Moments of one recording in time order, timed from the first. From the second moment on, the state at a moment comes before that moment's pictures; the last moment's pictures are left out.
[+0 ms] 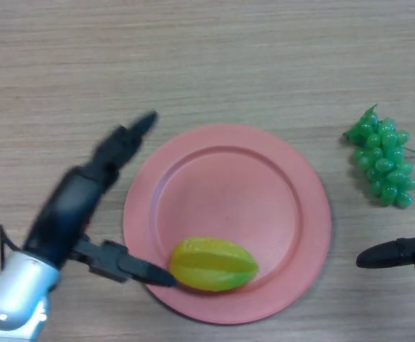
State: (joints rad) left arm 0.01 0.23 0.05 -0.36 0.09 0.03 -0.29; right arm 0.09 -0.22 -0.18 -0.59 0.04 0.20 0.22
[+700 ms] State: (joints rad) left arm 0.02 0.25 0.20 -0.50 -0.15 0.16 -0.25; right arm 0.00 -0.23 -0.15 -0.57 0.04 0.20 0.15
